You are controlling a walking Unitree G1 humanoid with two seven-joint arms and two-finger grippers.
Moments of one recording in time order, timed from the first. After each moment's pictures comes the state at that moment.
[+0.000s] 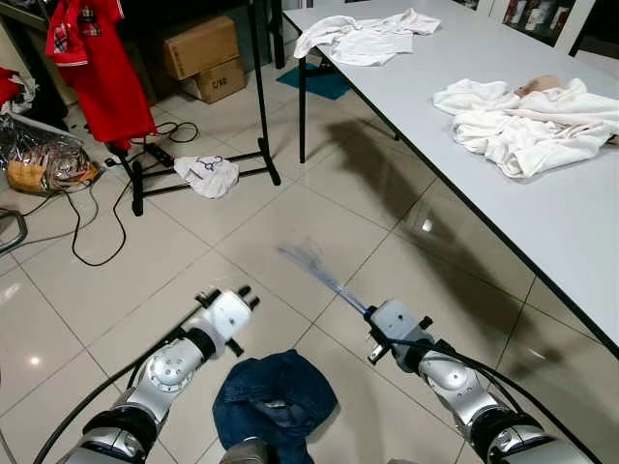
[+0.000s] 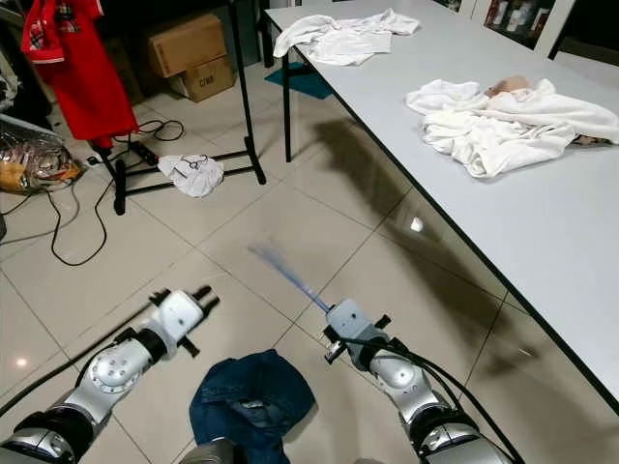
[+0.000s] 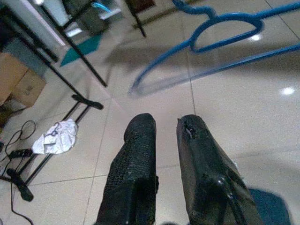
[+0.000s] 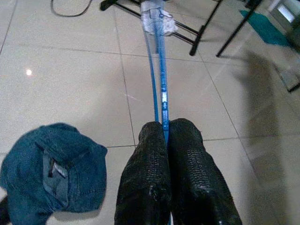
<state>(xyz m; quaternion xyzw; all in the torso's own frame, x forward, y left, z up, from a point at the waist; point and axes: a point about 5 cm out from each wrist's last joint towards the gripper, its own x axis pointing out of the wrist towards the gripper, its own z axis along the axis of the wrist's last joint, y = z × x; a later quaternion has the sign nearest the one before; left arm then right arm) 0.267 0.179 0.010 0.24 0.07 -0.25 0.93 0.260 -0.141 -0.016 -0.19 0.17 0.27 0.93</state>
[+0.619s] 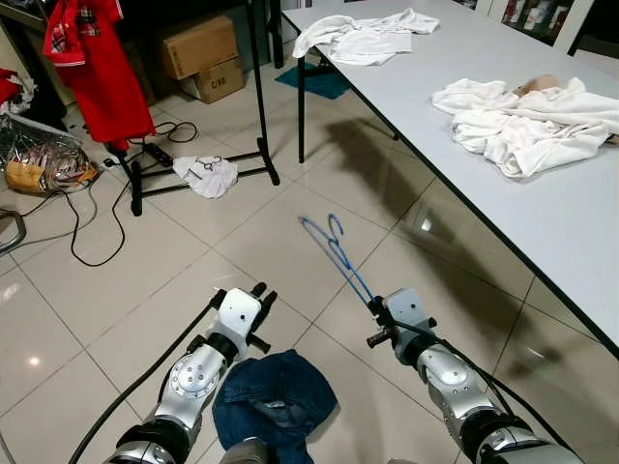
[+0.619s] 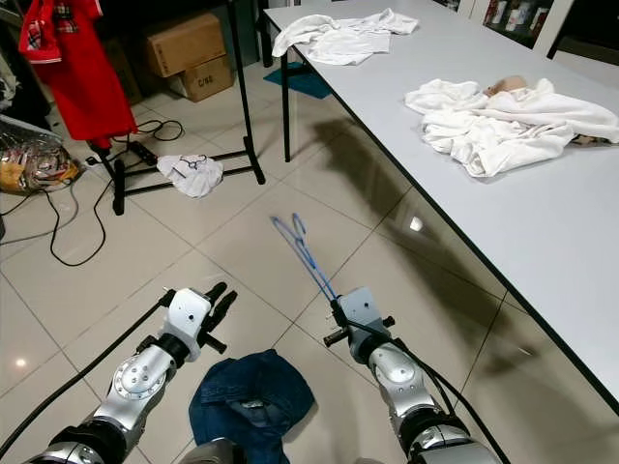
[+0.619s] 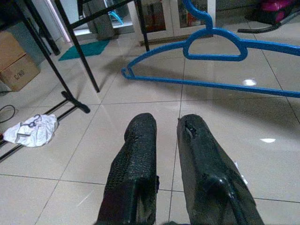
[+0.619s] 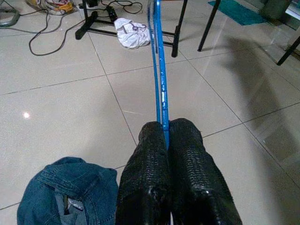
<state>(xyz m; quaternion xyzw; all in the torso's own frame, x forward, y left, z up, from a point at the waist) 0.262 0.149 0.005 0.13 0.06 -0.22 0.96 0.265 -0.140 -0.013 -0.10 0.17 0.21 0.96</state>
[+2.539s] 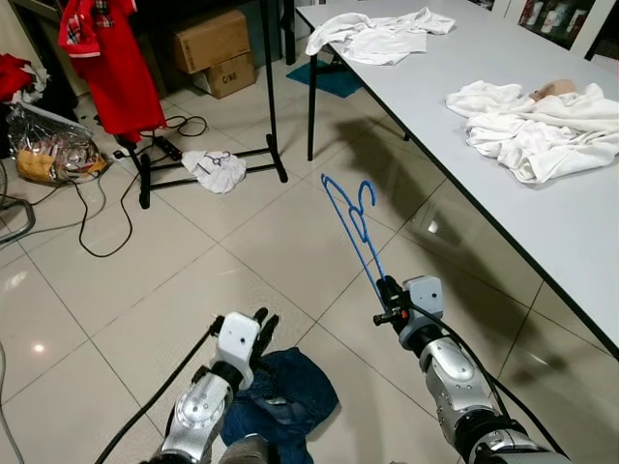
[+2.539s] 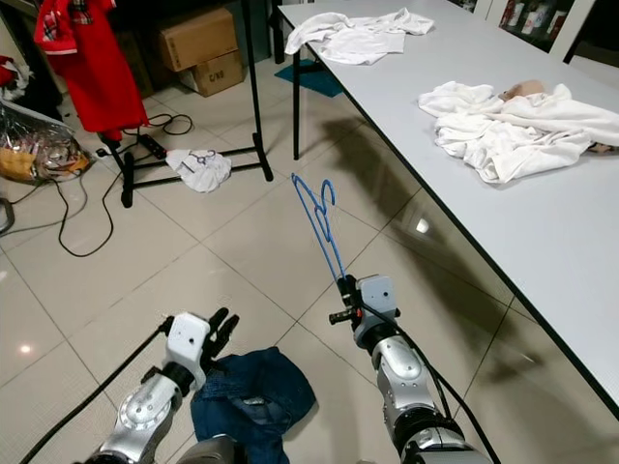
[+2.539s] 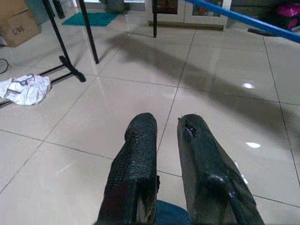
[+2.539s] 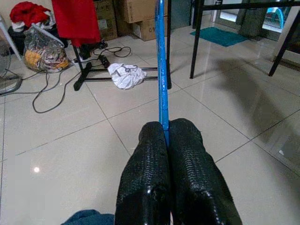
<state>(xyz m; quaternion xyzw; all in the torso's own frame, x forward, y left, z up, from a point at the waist) 0.230 0.141 -0.019 0.06 0.11 -0.20 0.97 0.274 -0.143 0.003 0.01 0.10 0.16 0.98</state>
